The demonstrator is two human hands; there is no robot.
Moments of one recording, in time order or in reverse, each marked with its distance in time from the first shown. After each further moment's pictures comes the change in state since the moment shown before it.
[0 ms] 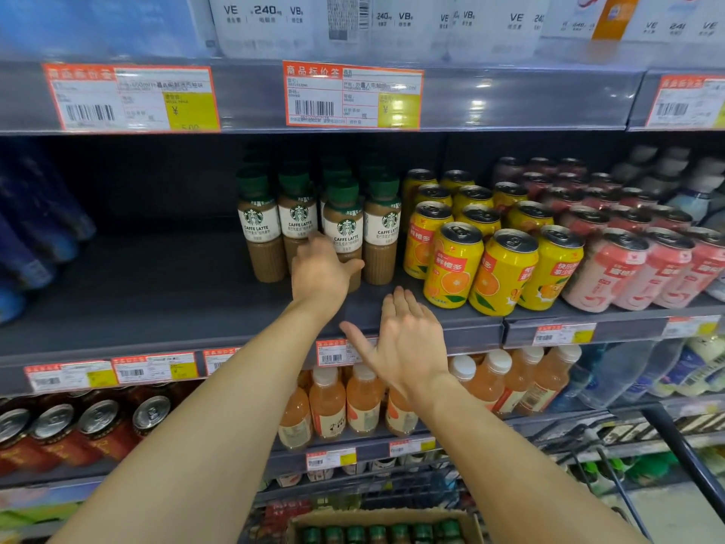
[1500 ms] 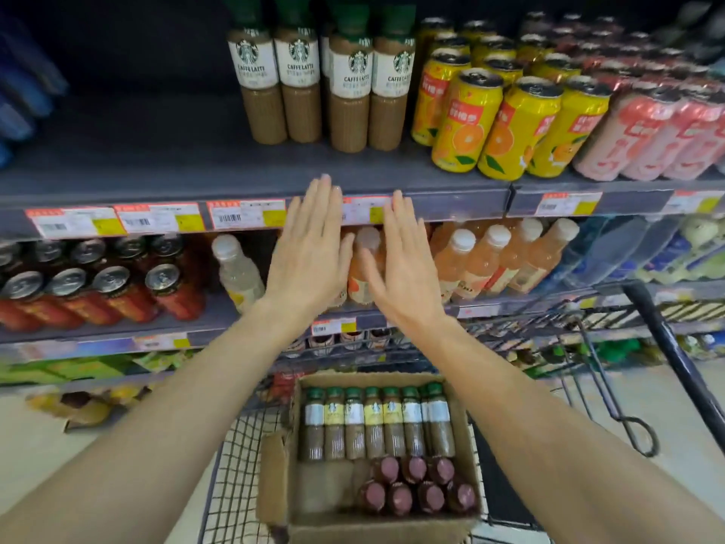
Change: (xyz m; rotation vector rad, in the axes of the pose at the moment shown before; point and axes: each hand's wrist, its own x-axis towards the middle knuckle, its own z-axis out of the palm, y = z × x) left_hand -0.134 -0.101 0.014 0.363 0.014 0.586; right_hand -0.092 0.000 0.040 0.426 0.242 -0.176
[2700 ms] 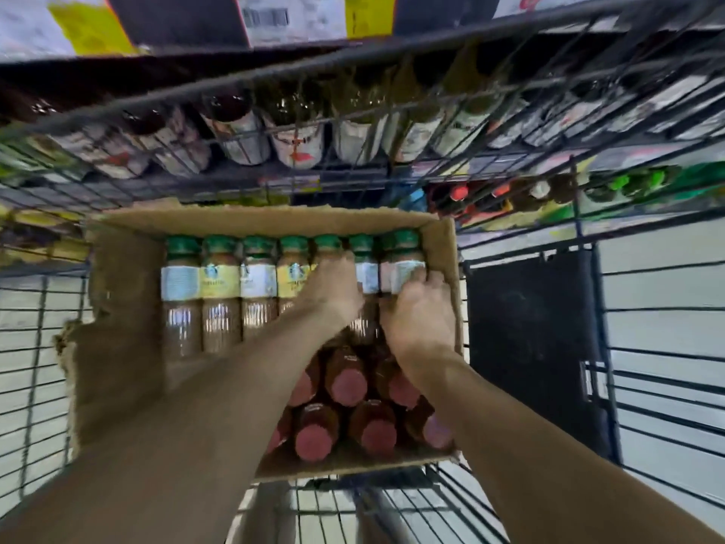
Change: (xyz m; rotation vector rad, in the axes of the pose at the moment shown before) left_hand -0.218 0.141 0.412 -0.313 -1.057 -0.543; right_hand -0.329 0.230 0.201 -0.280 -0.876 0.820
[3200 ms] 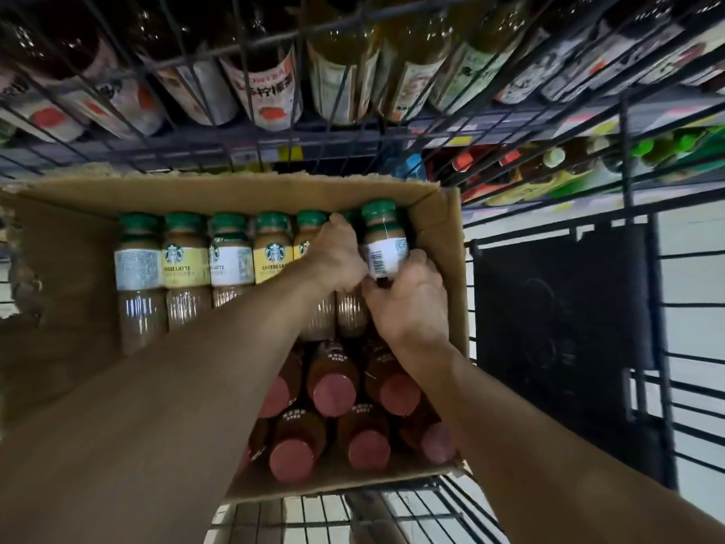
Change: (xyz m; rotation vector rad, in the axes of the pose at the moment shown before) left_hand 0.057 0.011 0.028 -0.093 -0.109 -0.137; right_hand 0.015 0.005 0.021 0.392 0.019 0.100
